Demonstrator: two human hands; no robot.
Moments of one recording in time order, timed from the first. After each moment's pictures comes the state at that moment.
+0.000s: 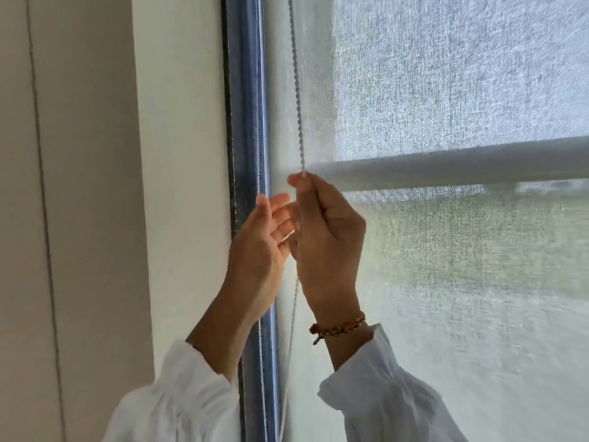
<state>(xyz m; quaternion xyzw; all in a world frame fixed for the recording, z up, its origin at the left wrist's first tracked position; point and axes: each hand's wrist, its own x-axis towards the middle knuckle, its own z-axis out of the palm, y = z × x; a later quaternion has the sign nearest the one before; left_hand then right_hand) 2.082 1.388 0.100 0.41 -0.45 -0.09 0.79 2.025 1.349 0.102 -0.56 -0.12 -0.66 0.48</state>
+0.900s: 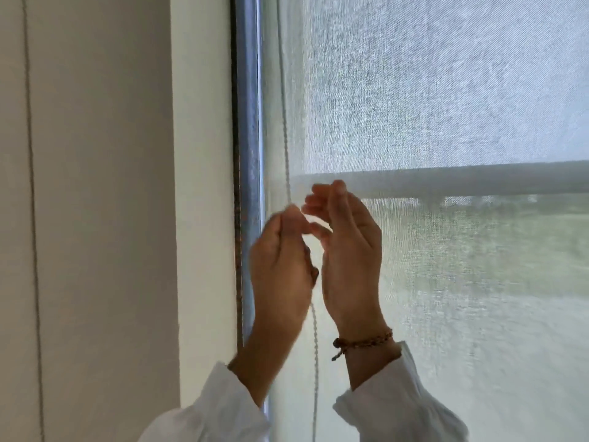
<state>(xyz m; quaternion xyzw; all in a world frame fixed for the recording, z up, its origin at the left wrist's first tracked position) 2.065 1.456 0.083 0.35 -0.44 0.01 0.83 2.023 1.421 0.099 -0.54 -0.09 -0.64 0.53</state>
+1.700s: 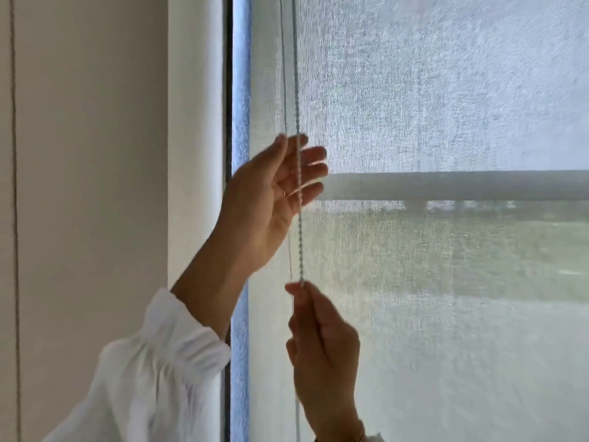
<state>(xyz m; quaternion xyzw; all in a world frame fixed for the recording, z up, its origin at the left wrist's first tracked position) 2.082 1.480 0.149 0.25 -0.57 -0.21 0.75 2.026 1.433 -0.002 -0.64 0.00 -0.65 0.42</state>
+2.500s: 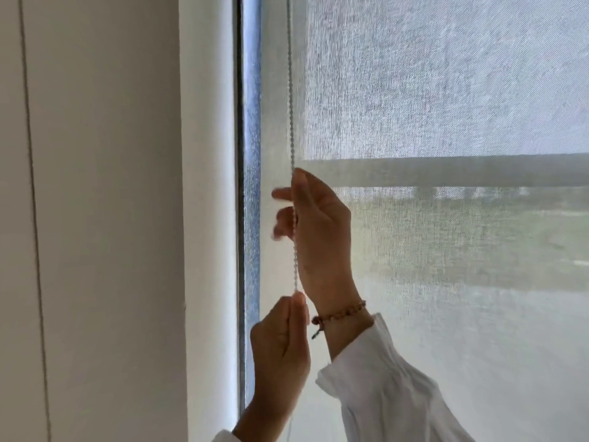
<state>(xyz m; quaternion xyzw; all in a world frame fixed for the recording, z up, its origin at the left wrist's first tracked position) 2.089 1.457 -0.025 0.46 -0.46 0.12 0.75 2.055 1.433 0.097 -0.58 -0.04 -0.60 0.55</state>
